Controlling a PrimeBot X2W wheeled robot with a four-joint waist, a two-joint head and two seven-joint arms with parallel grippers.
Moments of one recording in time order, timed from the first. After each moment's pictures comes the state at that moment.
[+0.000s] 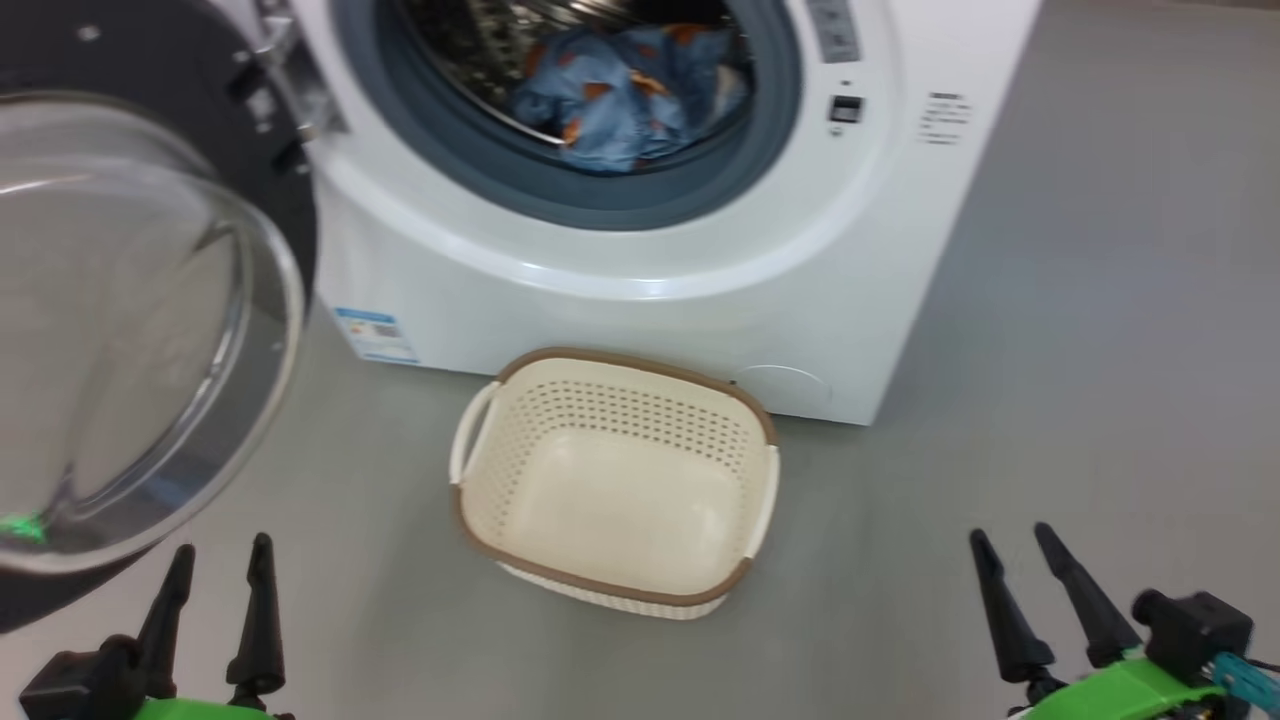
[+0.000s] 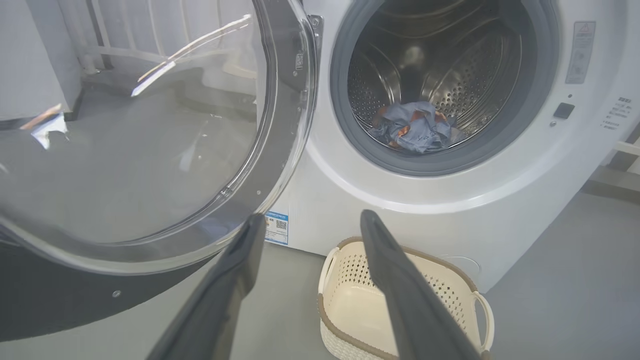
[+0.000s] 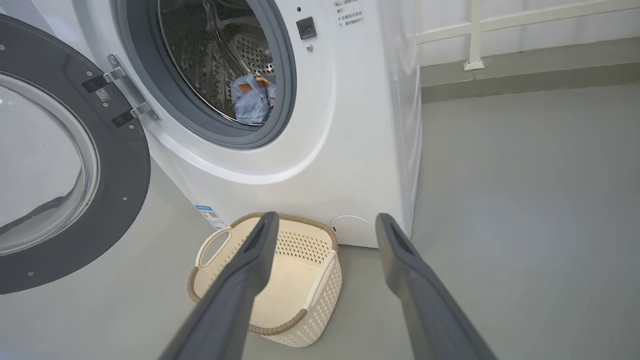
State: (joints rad) left arm -0.02 0.10 0.08 0.19 -0.31 -0.13 -0.26; right arm 0.01 -0.19 0.06 0.21 0.44 0.13 -0.26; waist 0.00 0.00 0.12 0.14
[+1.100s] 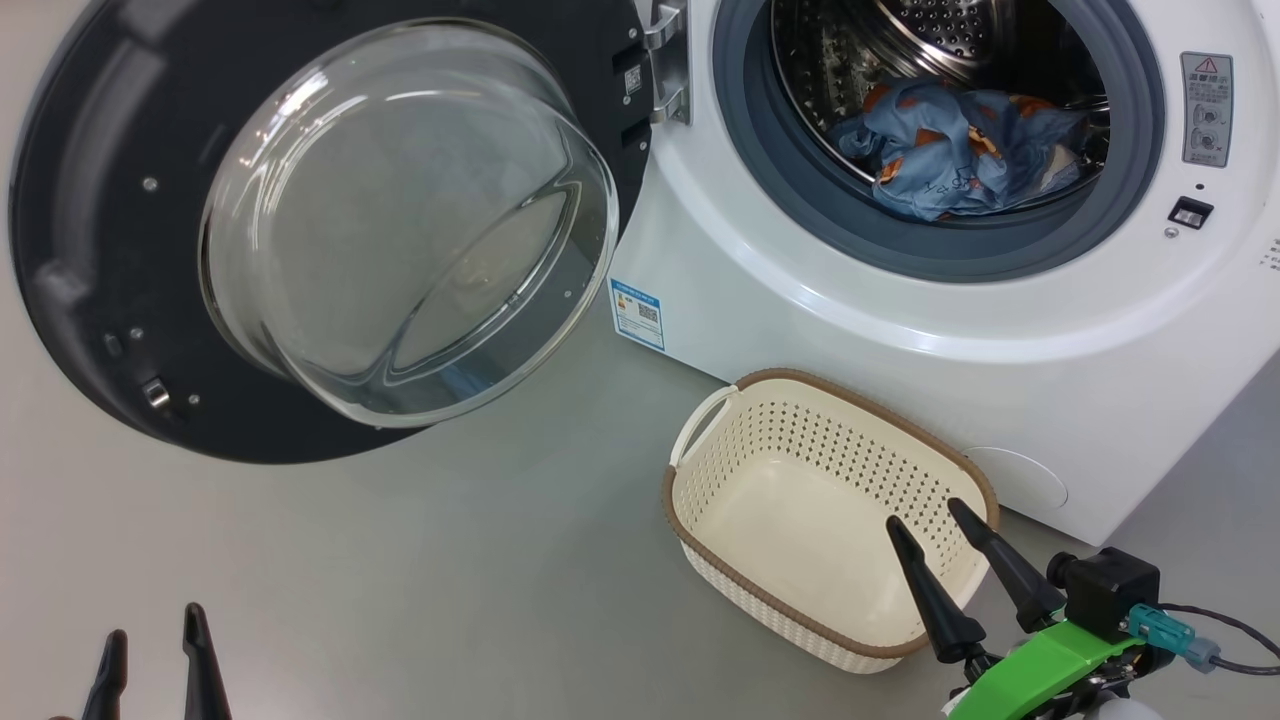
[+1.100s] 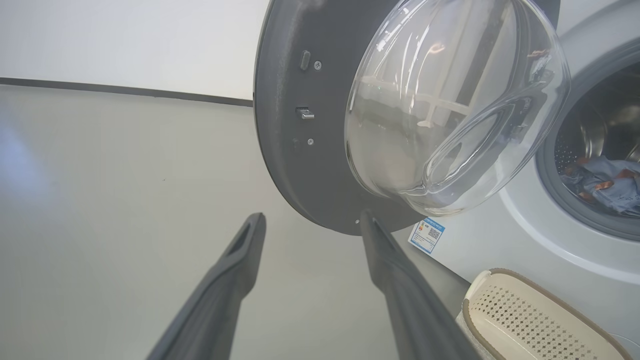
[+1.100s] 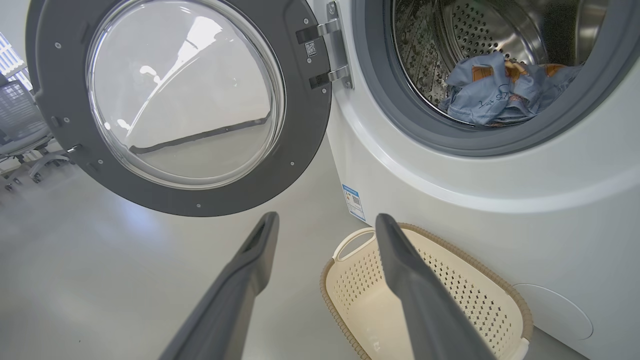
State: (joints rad) left arm 0.08 0.04 0.20 0.17 -0.32 -0.13 -0.26; right arm -0.13 -0.25 0.28 0.30 0.48 0.13 -0.26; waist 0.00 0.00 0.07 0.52
